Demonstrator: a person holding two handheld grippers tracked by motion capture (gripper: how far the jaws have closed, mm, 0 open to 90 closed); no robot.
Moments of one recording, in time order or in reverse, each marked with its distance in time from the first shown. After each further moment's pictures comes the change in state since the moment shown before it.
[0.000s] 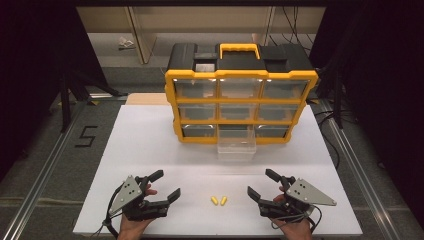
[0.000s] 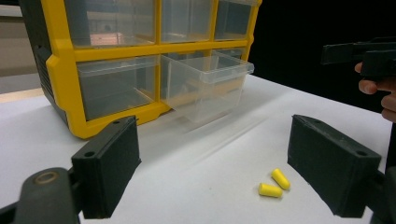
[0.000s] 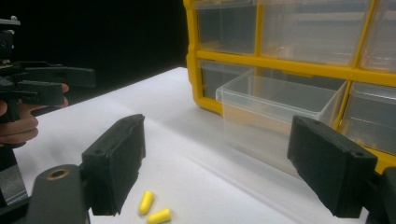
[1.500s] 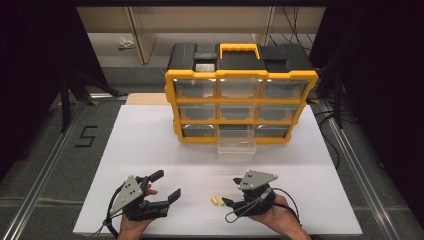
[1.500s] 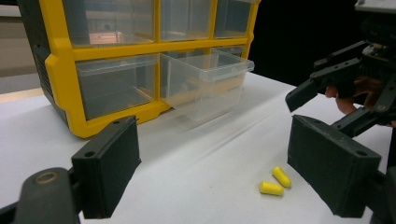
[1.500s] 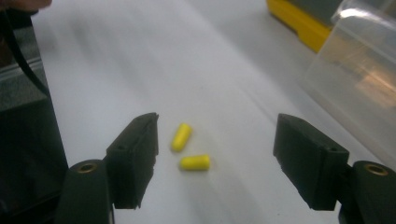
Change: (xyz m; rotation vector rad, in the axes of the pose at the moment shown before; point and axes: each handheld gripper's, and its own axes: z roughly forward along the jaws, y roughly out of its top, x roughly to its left) left arm 0.000 0.000 0.001 0.005 -0.001 0.008; right arm 0.027 0.009 0.072 0.518 0.189 -0.226
